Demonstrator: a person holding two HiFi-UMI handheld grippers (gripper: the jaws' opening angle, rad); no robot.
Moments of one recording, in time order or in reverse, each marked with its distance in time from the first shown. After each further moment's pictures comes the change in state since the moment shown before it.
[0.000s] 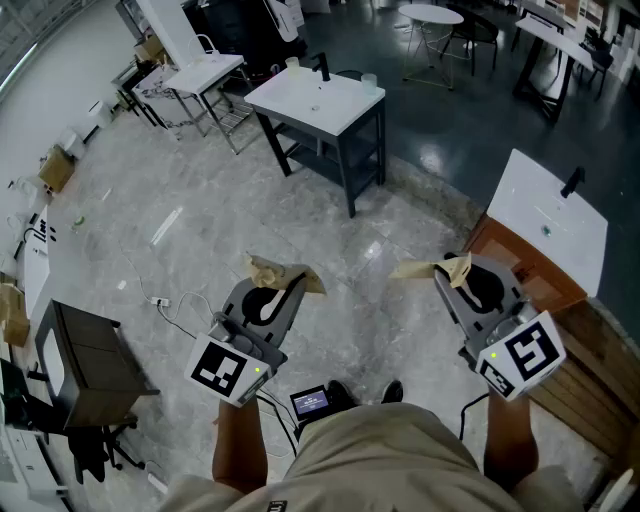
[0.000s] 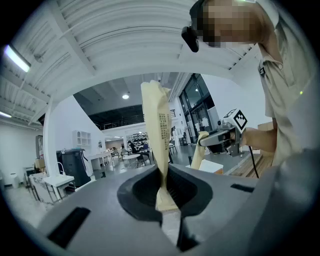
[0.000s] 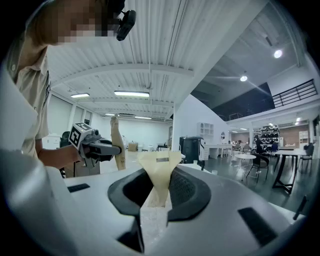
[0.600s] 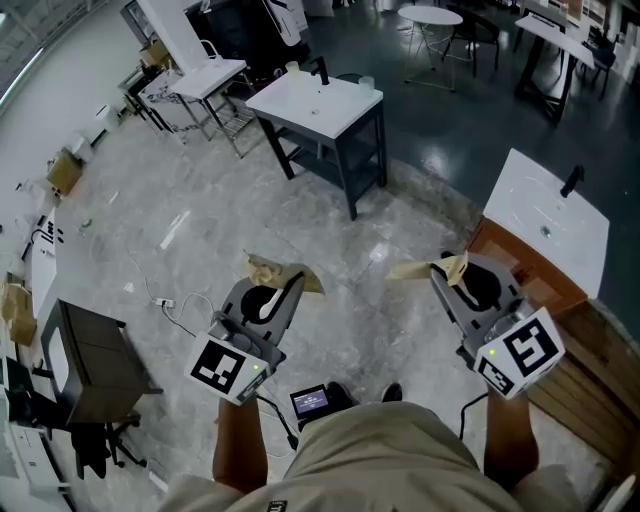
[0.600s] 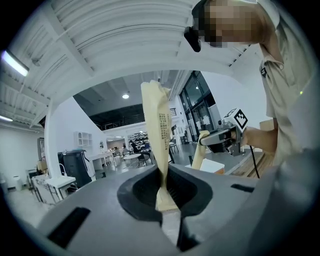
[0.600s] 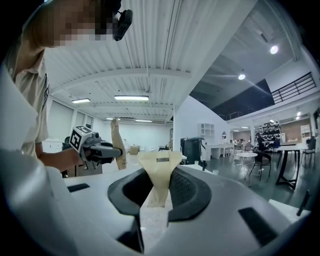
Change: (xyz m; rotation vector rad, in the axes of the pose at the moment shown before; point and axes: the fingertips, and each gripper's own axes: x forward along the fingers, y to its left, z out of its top) left arm 0.023 -0.035 0.009 0.014 0.015 0.021; right arm -0.033 -0.026 -0.008 0.035 -0.025 0.024
